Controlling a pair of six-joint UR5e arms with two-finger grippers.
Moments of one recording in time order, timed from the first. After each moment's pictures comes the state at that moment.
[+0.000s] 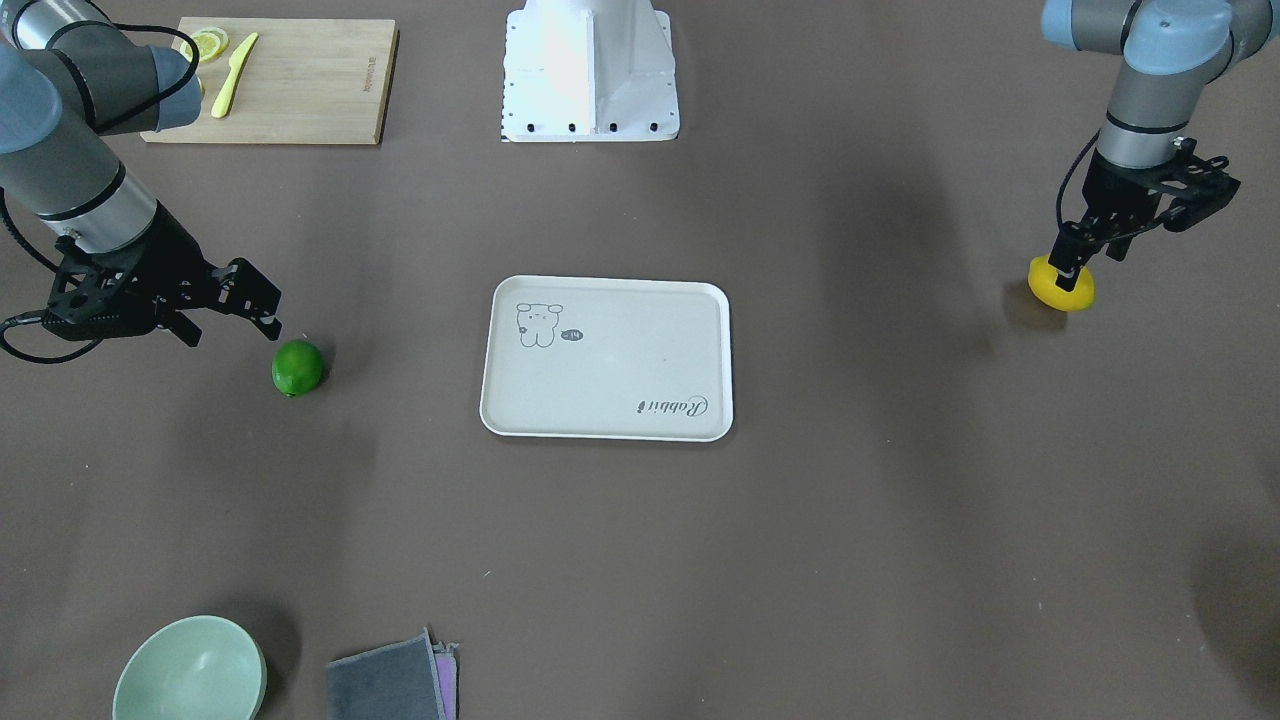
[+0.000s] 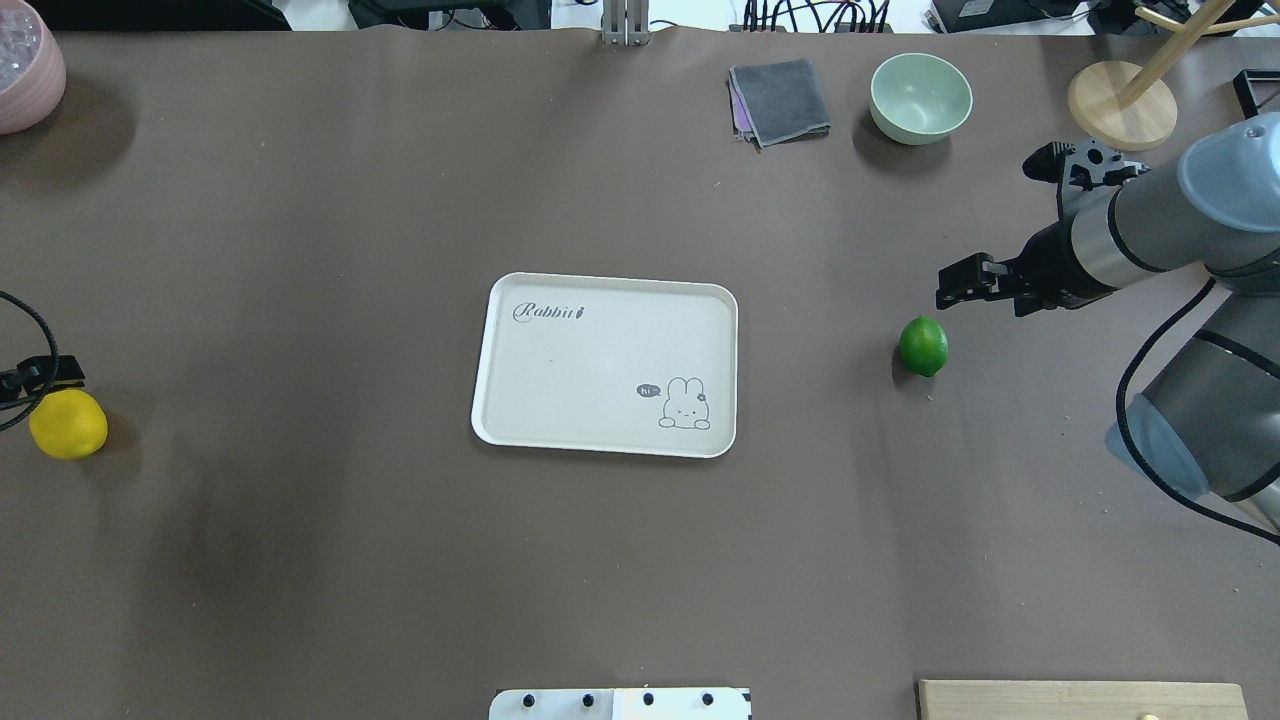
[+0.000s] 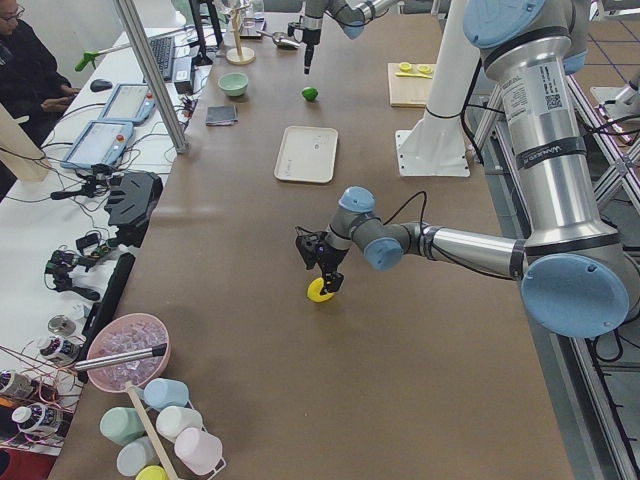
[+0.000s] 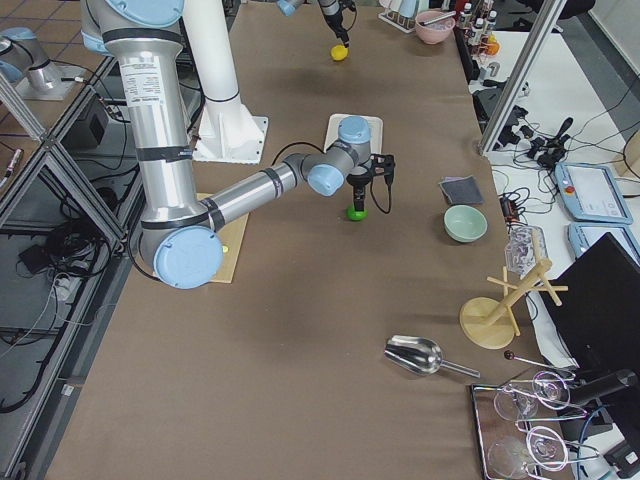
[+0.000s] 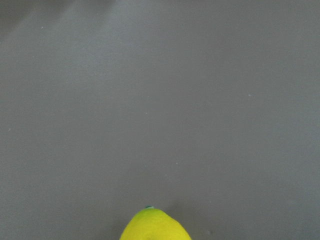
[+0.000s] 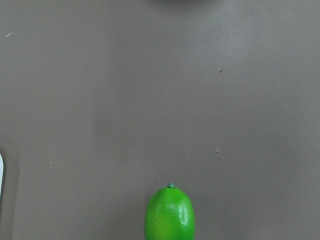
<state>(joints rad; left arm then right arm) -0.75 -1.26 -1.90 -2.22 -1.68 -1.48 0.88 -1.42 1.84 -1.18 2.10 1.03</state>
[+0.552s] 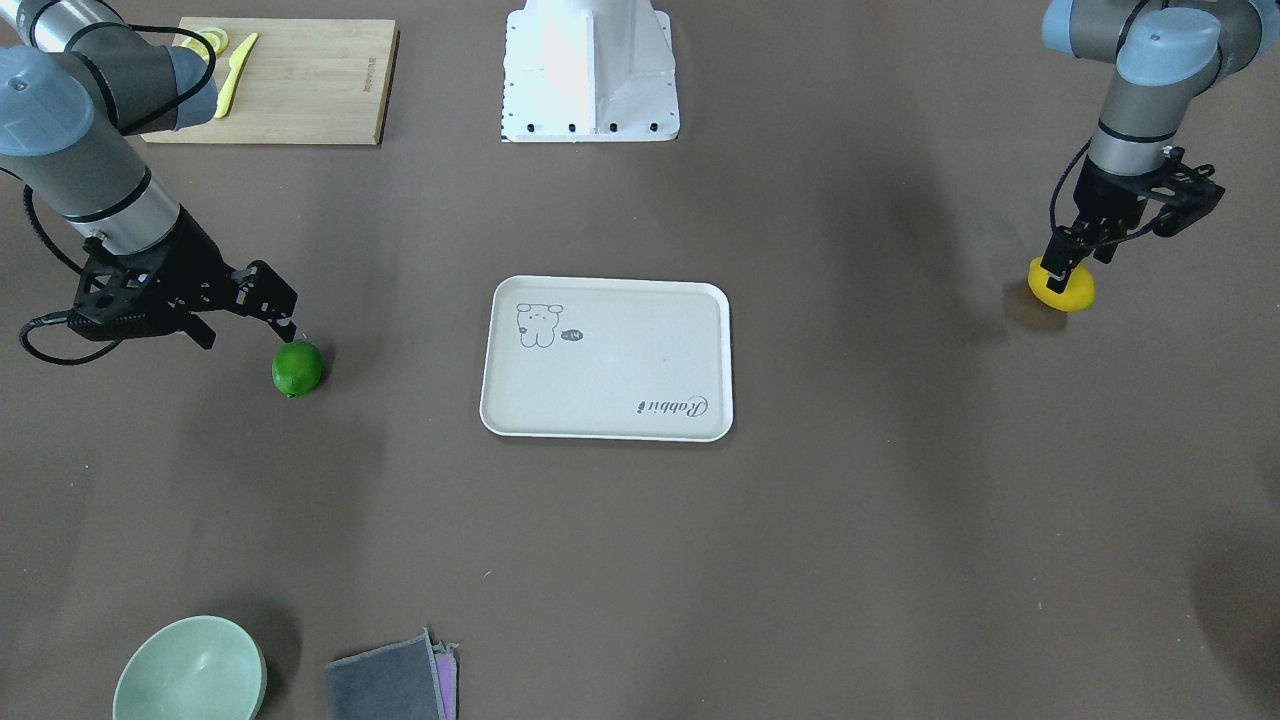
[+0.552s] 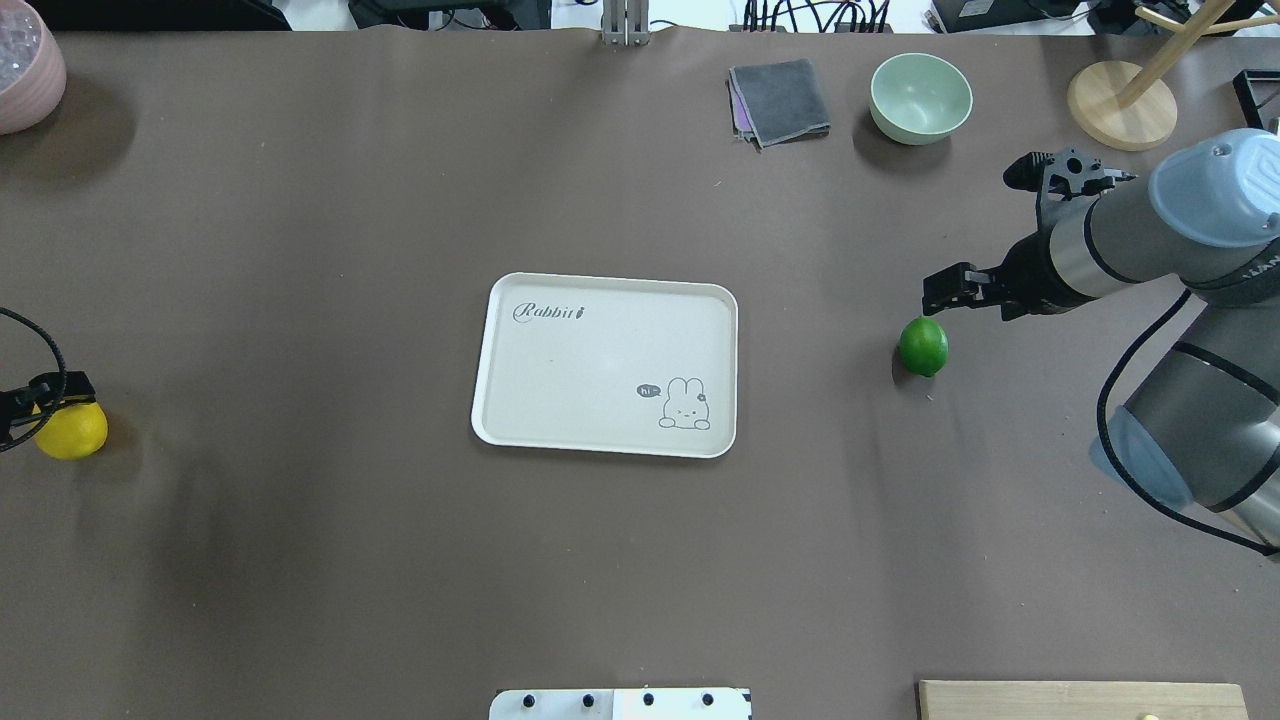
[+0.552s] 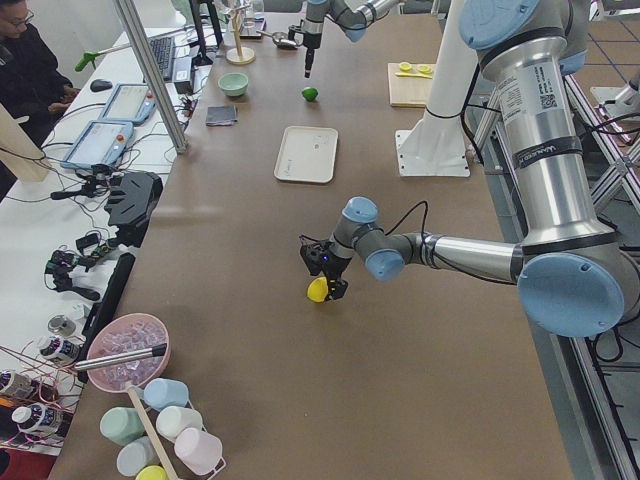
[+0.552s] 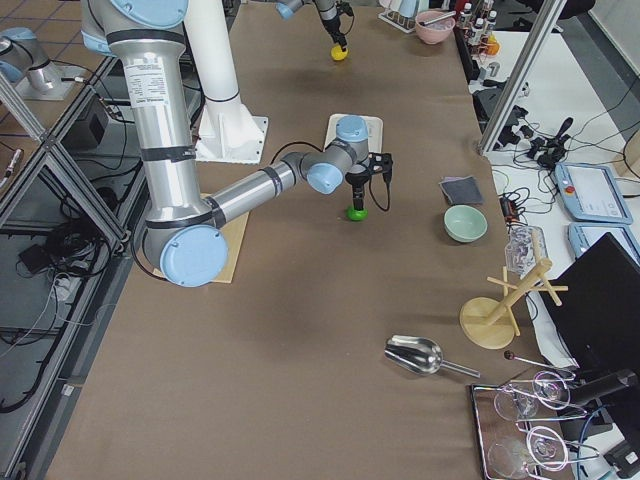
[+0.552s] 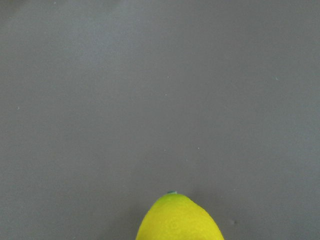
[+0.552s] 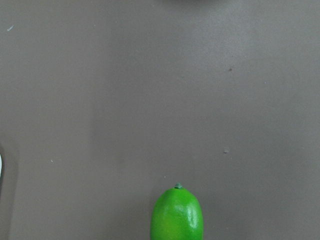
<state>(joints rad) -0.72 -1.27 -1.83 -2.29 -1.67 -1.54 0.84 -1.41 1.84 -1.18 2.06 1.03</state>
